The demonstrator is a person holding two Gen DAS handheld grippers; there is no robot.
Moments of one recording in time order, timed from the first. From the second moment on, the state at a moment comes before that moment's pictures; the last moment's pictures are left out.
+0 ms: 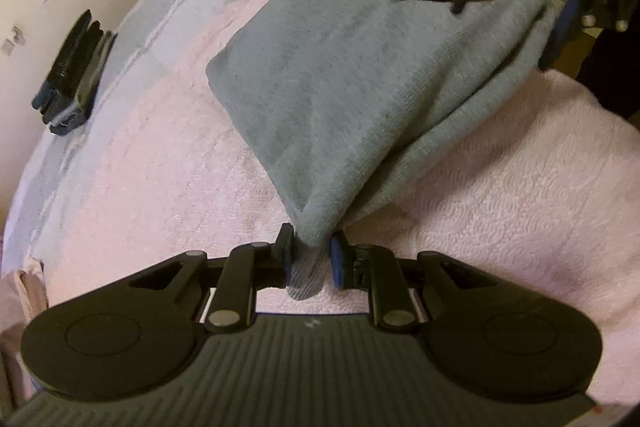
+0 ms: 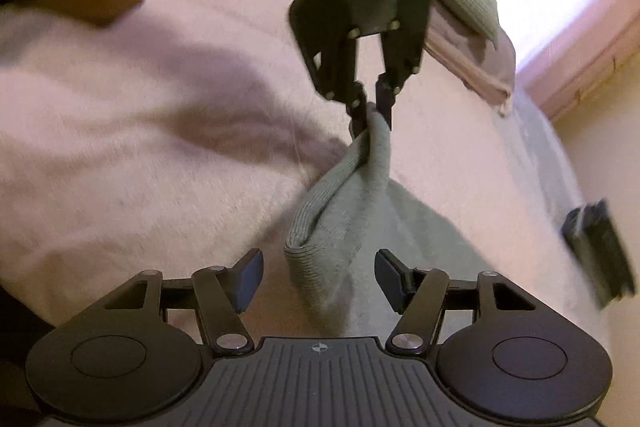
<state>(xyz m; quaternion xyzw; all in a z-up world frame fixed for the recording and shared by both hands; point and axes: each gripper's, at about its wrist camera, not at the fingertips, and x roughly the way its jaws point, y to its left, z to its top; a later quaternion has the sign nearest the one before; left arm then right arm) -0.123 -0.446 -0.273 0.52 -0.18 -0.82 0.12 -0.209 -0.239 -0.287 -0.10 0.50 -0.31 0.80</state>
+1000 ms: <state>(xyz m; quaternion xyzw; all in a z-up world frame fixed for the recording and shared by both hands) -0.421 -0.679 -0.271 0.66 -0.05 -0.74 -0.07 -0.540 -0.449 -0.291 0.57 0.13 -0.43 0.69</state>
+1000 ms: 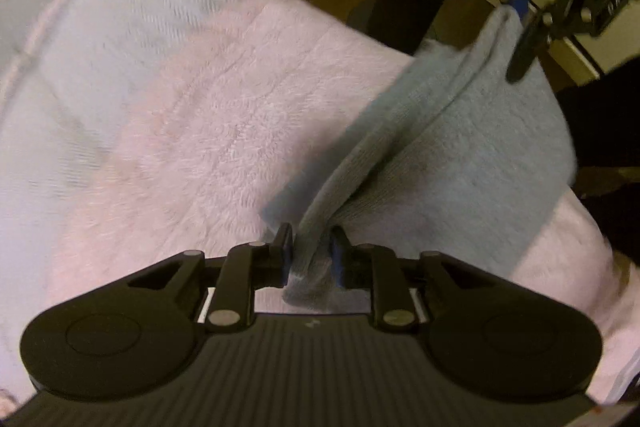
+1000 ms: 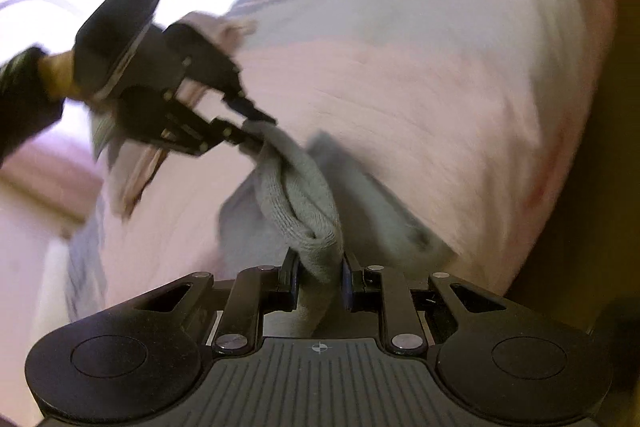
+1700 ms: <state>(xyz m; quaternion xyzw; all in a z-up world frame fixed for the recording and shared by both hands) -0.355 -0.690 -0.318 0.54 0.24 -0.79 0.15 -0.587 -0.456 -0.355 0.68 0.00 -0.45 0.57</state>
